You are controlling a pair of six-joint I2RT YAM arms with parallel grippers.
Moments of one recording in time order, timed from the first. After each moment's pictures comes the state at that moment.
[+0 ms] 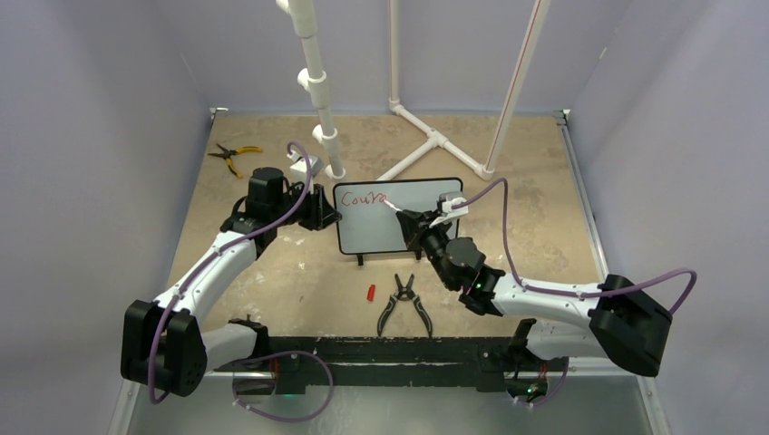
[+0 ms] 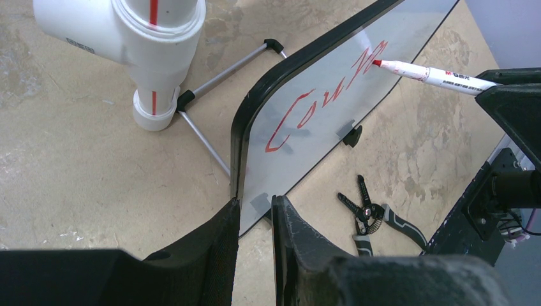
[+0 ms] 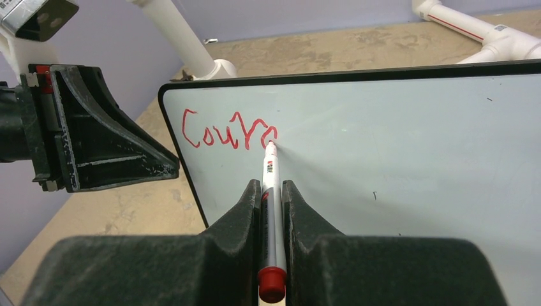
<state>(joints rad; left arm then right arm) -0.26 1.18 0.77 -0.15 0.53 -0.17 1.00 1.20 0.47 0.78 0.57 0.37</state>
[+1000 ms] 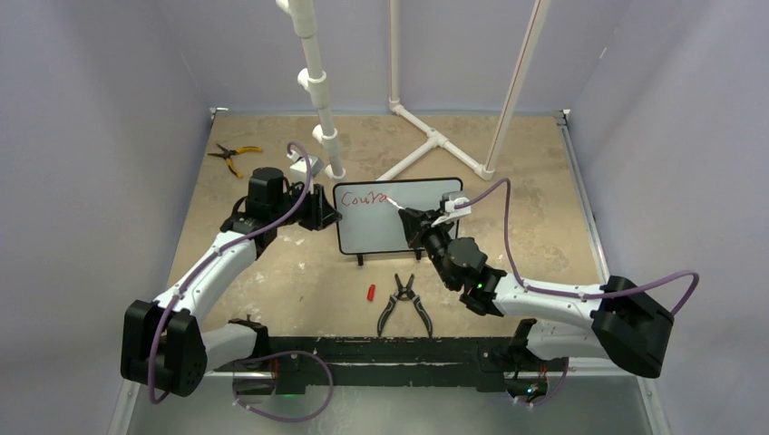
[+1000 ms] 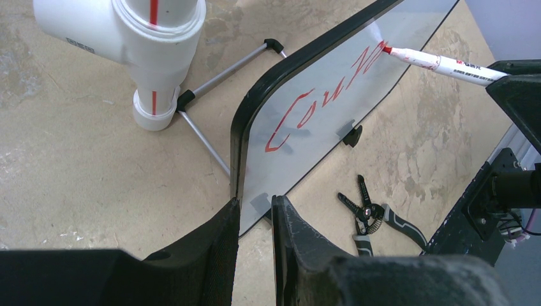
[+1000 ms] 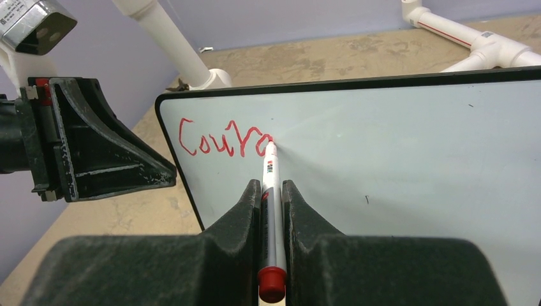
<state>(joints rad) -0.26 1.18 0.77 -0.15 0.53 -0.17 1.00 1.19 0.47 0.78 0.59 0.36</state>
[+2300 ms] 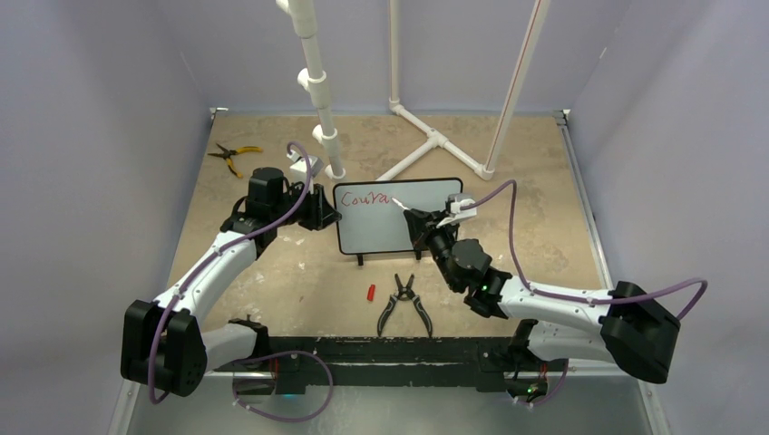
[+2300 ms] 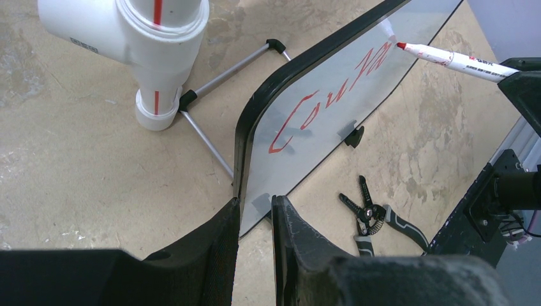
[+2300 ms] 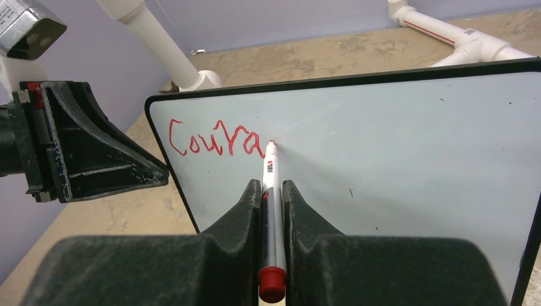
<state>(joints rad) -0.26 1.18 0.77 -0.15 0.53 -0.17 1.00 1.13 0.45 0.74 0.62 0.37</state>
